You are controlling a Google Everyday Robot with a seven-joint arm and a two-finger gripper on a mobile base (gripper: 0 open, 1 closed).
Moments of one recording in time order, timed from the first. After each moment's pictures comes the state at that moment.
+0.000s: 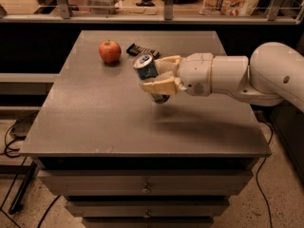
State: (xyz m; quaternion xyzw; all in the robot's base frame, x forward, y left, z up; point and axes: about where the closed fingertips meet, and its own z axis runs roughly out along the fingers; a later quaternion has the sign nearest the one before) arm 0.551 0.008 0.929 -0.51 0.59 0.31 0.55
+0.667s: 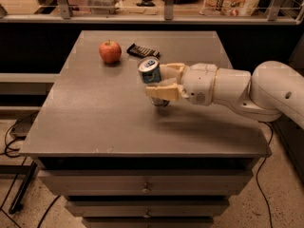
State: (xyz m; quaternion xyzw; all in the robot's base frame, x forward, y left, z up) arm 0.550 -0.003 0.917 -0.47 0.58 0.33 0.58
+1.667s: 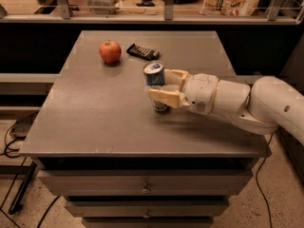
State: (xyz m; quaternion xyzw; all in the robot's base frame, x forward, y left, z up) arm 0.547 -0.008 0.900 -0.43 0.58 0.36 0.59
